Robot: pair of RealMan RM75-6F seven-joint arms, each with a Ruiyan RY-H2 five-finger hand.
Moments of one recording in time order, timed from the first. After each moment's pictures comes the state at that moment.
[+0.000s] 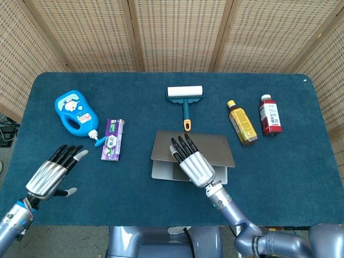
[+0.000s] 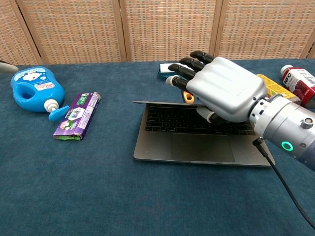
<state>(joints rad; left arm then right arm) -0.32 -1.06 -0.01 -1.70 1.70 1.19 0.04 0.63 -1.74 0.15 -1.42 -1.54 1.20 -0.93</state>
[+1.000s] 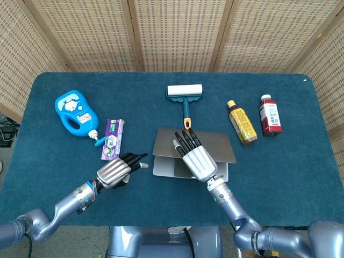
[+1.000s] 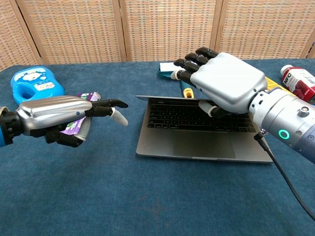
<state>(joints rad) -0.66 -1.45 -0.03 -1.45 1.70 0.91 -0.08 0.66 -1.74 0.18 -1.40 -1.48 1.19 -0.87</state>
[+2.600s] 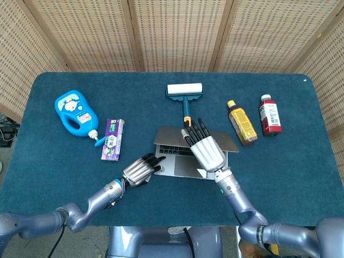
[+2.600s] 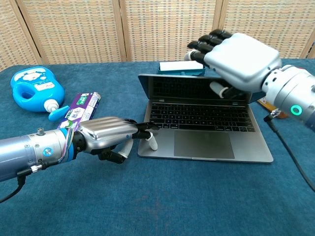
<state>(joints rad) -0.81 -1.73 -0.04 -1.24 1.47 0.77 0.13 0.68 -1.66 0.21 -1.41 -1.44 1.21 -0.84</state>
